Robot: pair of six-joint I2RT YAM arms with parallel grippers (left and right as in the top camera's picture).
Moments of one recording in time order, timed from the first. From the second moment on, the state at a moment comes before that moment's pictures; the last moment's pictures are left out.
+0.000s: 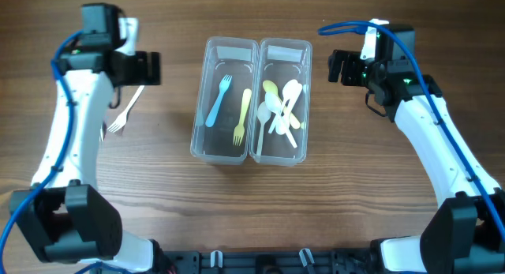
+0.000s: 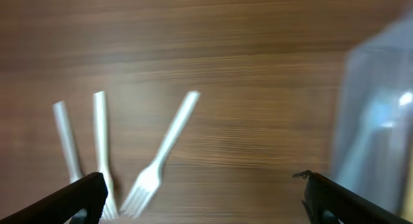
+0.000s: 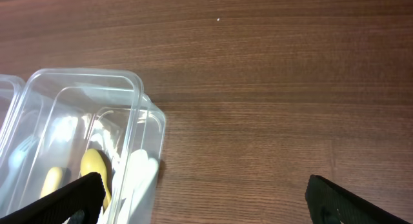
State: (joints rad) left arm 0.07 1.69 1.49 -0.87 -0.06 0.05; right arm 0.09 1.58 1.17 -0.41 -0.08 0.16
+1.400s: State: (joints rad) left arm 0.21 1.96 1.38 -0.74 -0.01 -0.05; right arm 0.09 1.58 1.17 -0.41 -0.08 0.16
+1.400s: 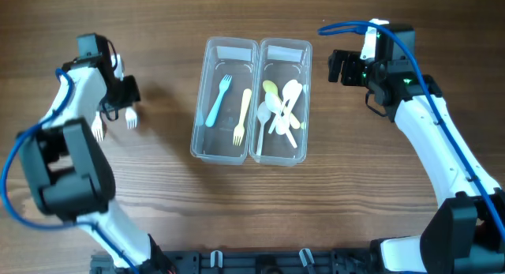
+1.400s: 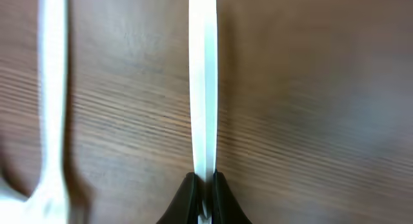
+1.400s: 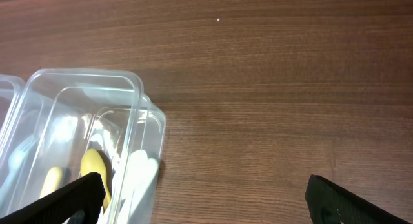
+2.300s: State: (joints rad) left arm -0.31 1.77 1.38 -0.74 0.19 -0.17; right arm 0.09 1.58 1.17 -0.41 -0.08 0.16
